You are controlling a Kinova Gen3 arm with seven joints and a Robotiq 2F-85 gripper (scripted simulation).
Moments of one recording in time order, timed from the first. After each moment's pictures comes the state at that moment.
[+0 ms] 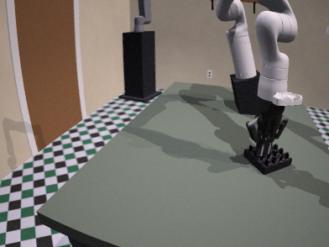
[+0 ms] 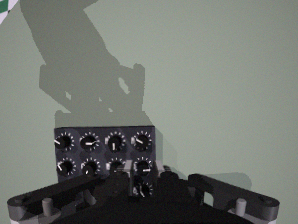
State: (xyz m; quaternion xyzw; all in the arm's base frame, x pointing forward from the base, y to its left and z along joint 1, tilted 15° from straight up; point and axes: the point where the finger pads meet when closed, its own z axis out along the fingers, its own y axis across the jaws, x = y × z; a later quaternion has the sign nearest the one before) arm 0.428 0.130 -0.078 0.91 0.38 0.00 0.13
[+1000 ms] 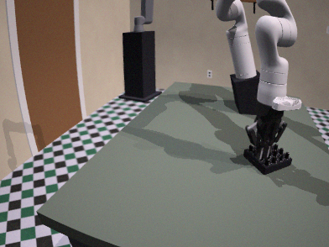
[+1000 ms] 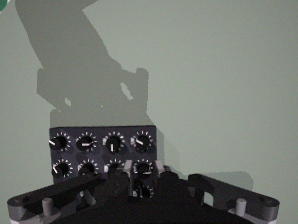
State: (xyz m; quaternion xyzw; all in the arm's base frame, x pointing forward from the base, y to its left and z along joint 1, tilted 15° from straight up) arm 0.429 0.127 -0.089 0.91 0.38 0.00 0.13
